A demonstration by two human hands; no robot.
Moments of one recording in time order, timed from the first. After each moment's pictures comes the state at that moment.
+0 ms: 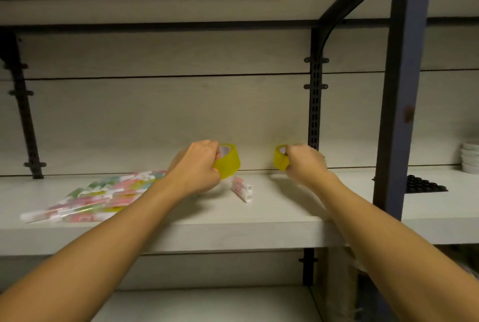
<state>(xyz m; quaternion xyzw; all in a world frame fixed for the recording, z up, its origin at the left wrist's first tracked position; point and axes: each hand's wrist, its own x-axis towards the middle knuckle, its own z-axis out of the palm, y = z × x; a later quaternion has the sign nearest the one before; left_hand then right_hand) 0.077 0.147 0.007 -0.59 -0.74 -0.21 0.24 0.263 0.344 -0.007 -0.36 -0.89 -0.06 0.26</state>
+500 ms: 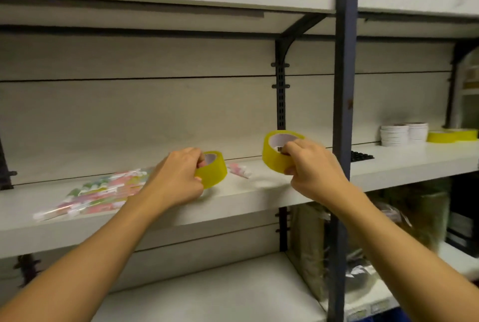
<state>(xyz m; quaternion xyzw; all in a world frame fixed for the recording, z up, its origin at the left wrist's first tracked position) 0.087 0.041 -0.008 -0.65 -0.69 -0.25 0.20 0.354 0.149 -0.015 -0.37 -0.85 -0.18 0.33</state>
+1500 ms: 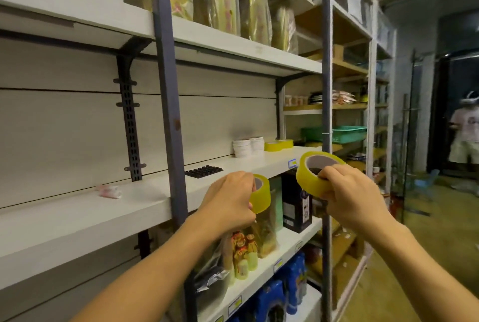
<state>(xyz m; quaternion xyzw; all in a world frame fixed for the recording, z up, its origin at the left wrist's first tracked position) 0.459 0.139 -0.026 -0.85 -0.45 -0.25 0.10 0.711 0.109 -0.046 -0.61 -0.68 -0.29 0.30</state>
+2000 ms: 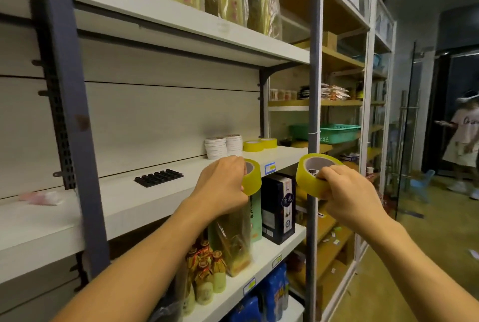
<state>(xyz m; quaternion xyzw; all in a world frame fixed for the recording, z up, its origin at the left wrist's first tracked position) 0.585 0.266 -0.011 -0.82 -0.49 -0.26 0.12 0.838 0.229 -0.049 -0.64 -0.68 -0.25 0.25</state>
